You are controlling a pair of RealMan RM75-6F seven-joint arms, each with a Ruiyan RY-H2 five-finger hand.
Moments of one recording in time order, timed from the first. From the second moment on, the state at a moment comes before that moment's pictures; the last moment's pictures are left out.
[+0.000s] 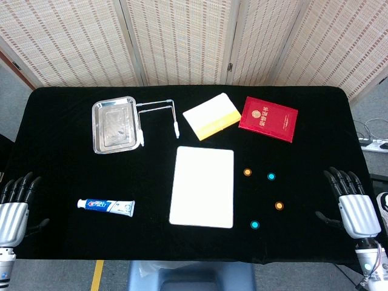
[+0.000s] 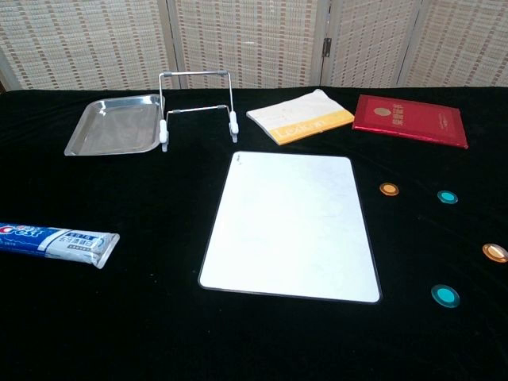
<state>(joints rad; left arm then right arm) -0.10 -1.12 -0.06 -1.66 1.46 1.49 0.21 0.10 -1.13 0.05 -1.59 -1.52 1.45 -0.03</state>
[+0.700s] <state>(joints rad) -0.09 -1.12 -0.05 -1.66 1.48 1.50 0.19 0.13 -1.13 -0.01 -1.60 -1.66 1.42 -0.01</state>
